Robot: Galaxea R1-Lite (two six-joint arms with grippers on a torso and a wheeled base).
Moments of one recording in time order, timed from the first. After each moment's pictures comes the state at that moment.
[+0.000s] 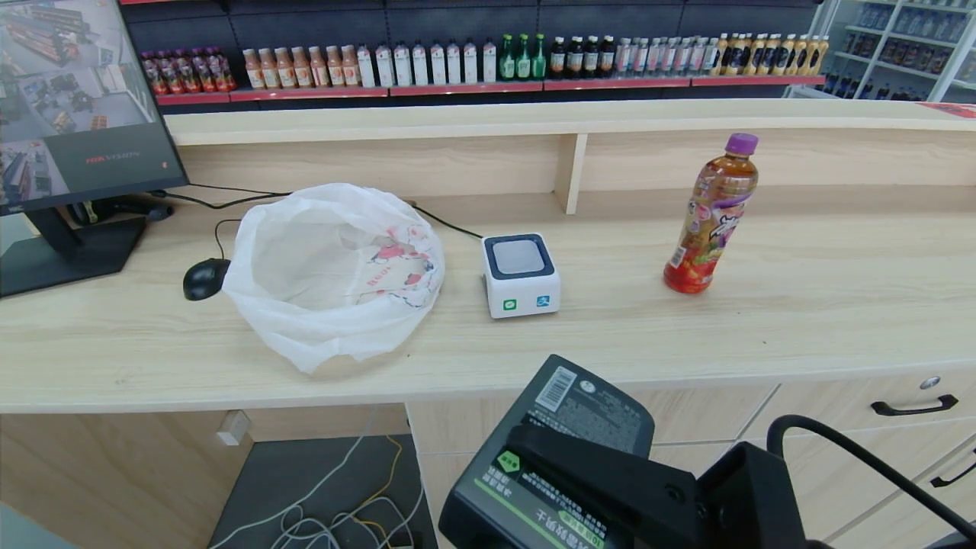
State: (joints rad) left arm 0.00 0.00 0.00 0.00 0.01 -0.01; right arm 1.17 1.62 -0.34 -1.57 -0.04 -1.55
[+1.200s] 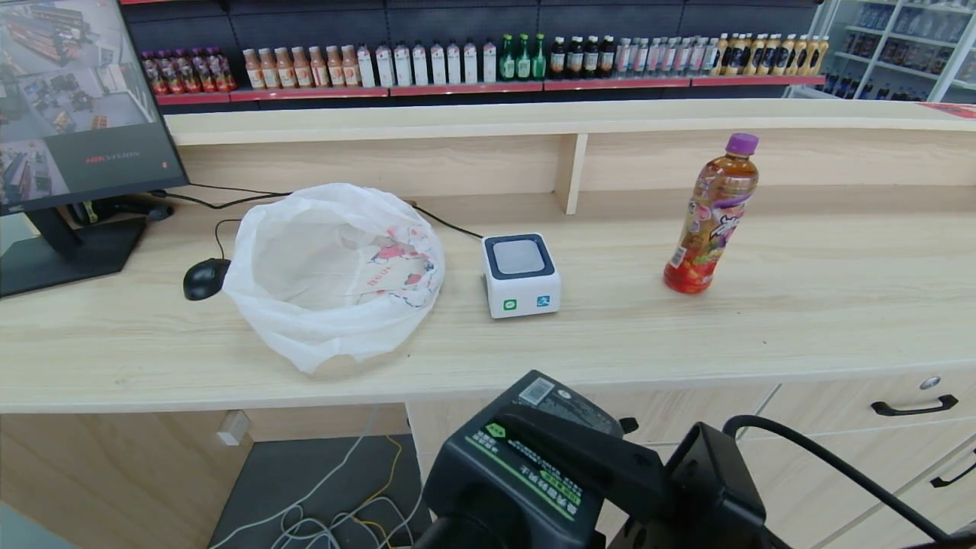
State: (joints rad) left arm 0.00 0.00 0.00 0.00 0.01 -0.01; right arm 1.18 1.67 -0.38 -1.57 -0.11 -1.25
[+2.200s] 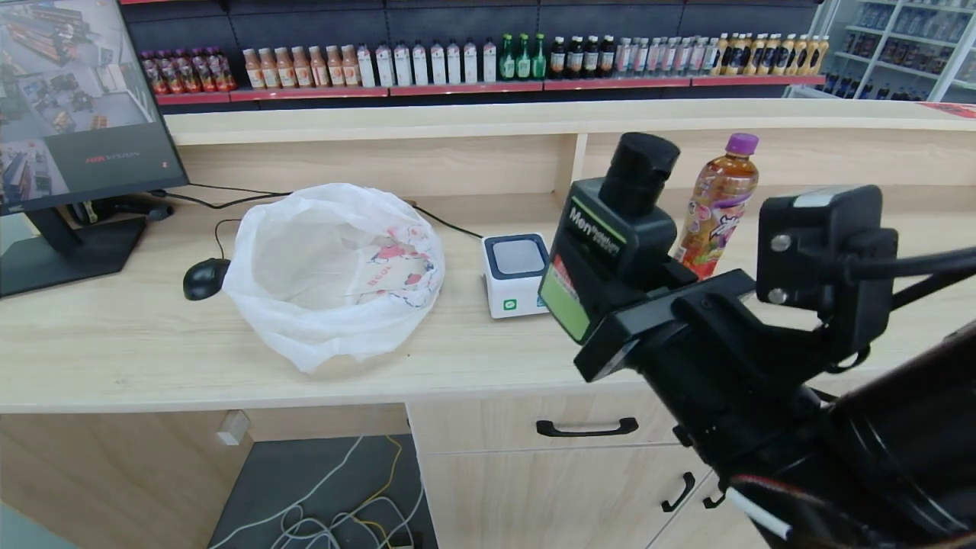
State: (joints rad) left arm 0.00 0.00 0.00 0.00 0.01 -0.01; right arm 0.97 1.72 -0.61 -1.57 -0.48 -0.21
